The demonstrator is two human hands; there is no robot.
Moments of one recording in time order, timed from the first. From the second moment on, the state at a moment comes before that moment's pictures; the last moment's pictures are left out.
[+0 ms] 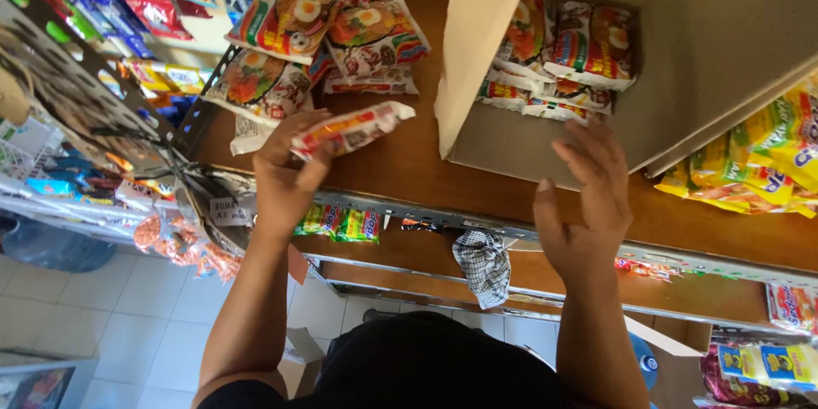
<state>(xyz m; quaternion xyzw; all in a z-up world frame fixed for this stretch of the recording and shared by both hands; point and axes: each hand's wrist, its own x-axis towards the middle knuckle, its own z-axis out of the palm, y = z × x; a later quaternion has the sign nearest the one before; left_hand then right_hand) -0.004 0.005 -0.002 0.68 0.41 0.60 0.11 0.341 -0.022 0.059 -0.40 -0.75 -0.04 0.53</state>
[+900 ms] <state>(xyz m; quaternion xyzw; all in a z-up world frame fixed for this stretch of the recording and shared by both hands) 0.087 0.010 0.002 0.48 0.40 0.56 0.55 0.357 -0.044 0.122 -0.25 -0.89 -0.22 0.30</state>
